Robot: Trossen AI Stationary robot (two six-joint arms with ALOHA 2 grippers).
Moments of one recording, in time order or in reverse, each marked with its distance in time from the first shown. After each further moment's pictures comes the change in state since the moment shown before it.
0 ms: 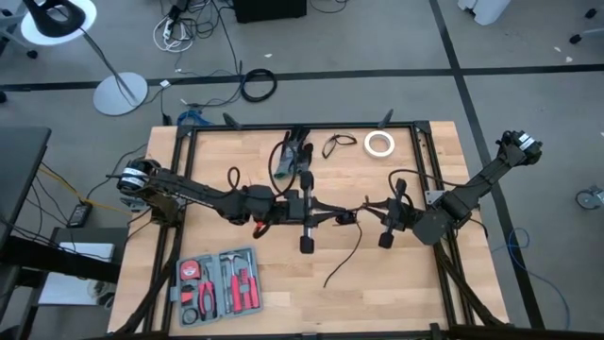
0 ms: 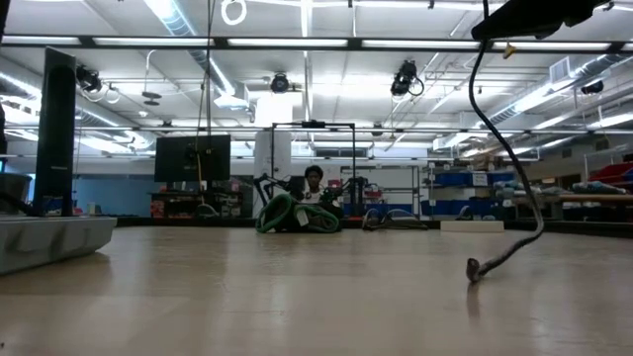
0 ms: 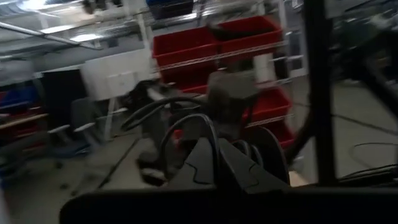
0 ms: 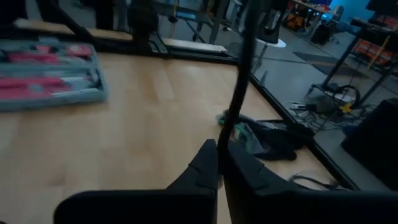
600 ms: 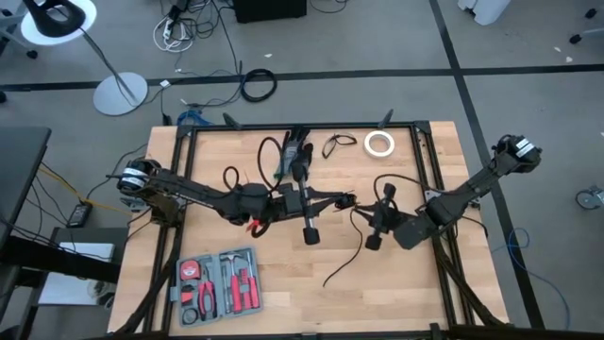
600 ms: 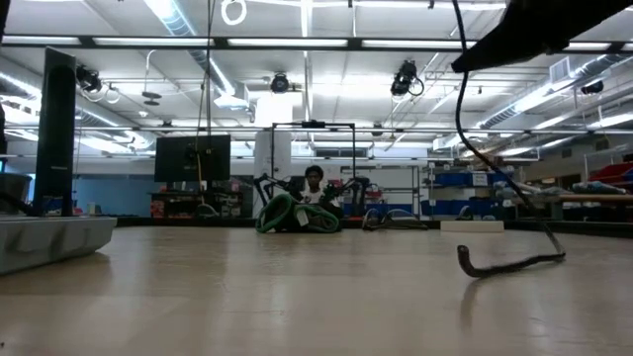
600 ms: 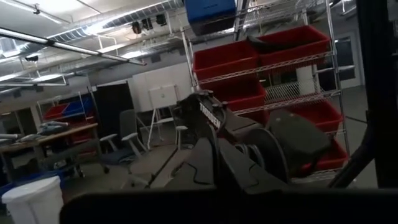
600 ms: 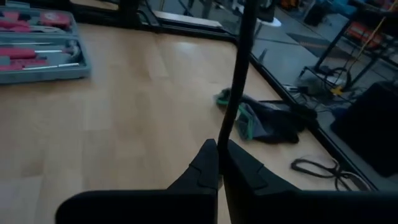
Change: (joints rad) left arm -0.007 -0.001 -0.001 0.117 -0.152 0.076; right arm -0.077 0.158 0.000 0.054 -0.048 0.042
